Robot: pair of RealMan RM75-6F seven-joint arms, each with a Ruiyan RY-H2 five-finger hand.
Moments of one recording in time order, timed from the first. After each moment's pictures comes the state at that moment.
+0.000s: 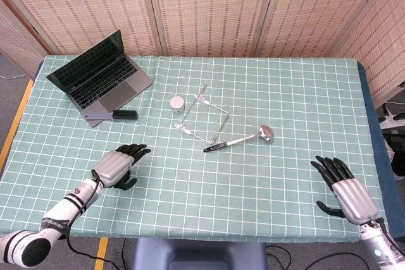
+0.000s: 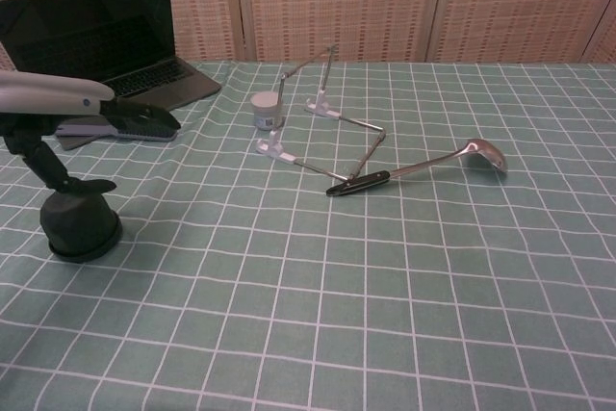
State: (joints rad) left arm -0.77 -1.06 -0.10 -1.96 0.94 0.74 0.43; right arm 0.14 -1.09 -0.06 -1.57 -1.69 1.39 0.09
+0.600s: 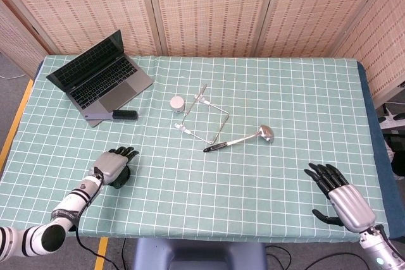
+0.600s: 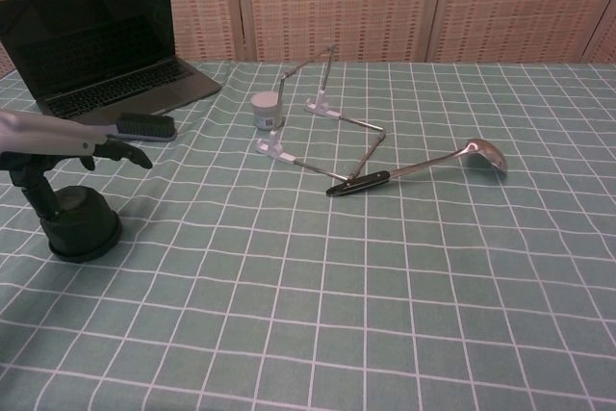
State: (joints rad) left arm -0.95 -1.13 0.05 -1.89 0.56 0.78 0.64; right arm 0.14 -1.06 -0.11 -1.57 -1.79 1.43 0.17
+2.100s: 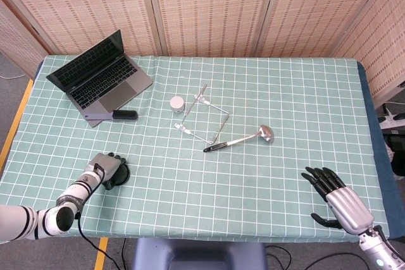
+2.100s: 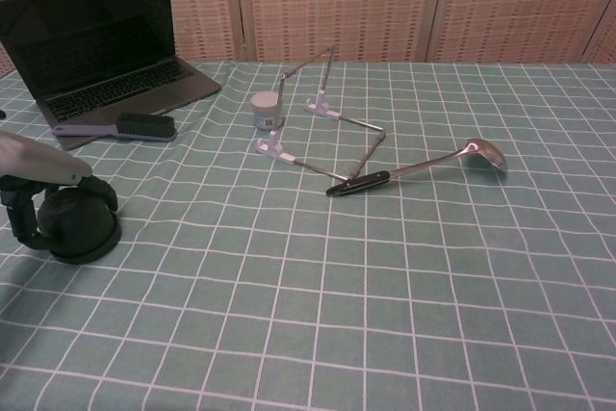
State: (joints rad) left arm -1.21 -1.21 0.30 -1.76 0.31 0.67 0.66; right arm 0.16 -1.04 -0.14 -1.59 -1.79 1.41 0.16
